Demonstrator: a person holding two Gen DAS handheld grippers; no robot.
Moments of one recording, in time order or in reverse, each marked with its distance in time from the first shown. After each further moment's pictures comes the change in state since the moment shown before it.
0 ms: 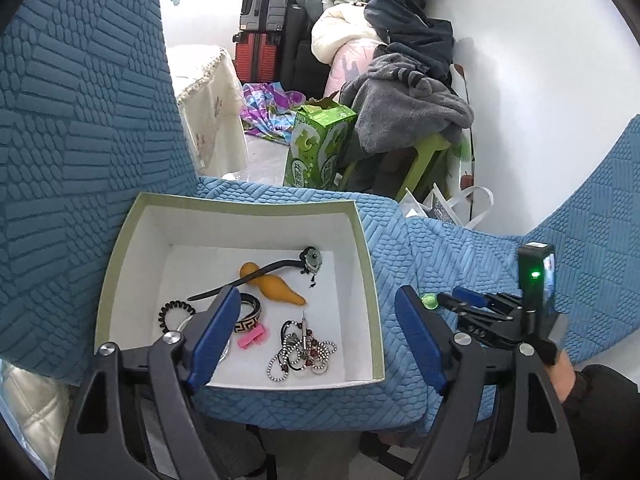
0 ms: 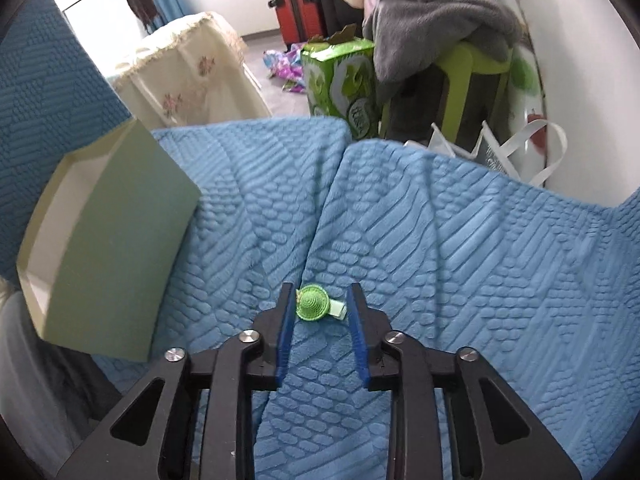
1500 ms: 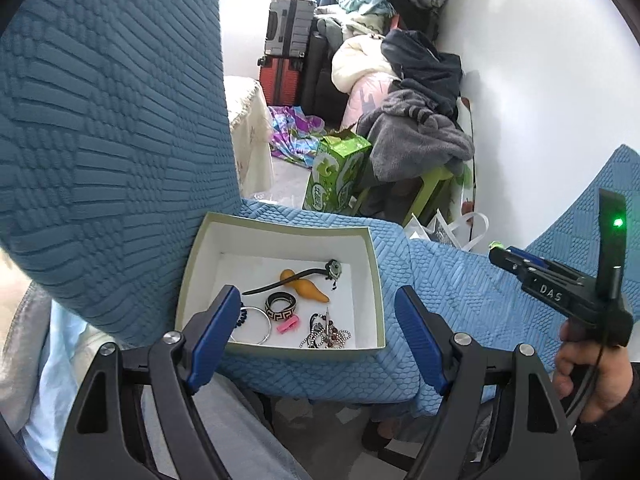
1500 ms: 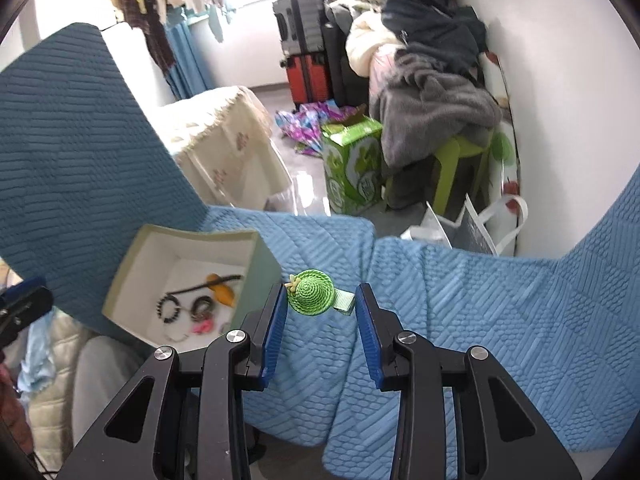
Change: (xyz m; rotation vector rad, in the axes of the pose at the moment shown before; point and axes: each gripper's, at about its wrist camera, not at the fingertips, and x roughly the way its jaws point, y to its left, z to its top) left arm -0.101 0.021 0.001 -0.051 -0.079 0.041; right arm -0.169 0.079 0.045 0.001 -0.203 -0.020
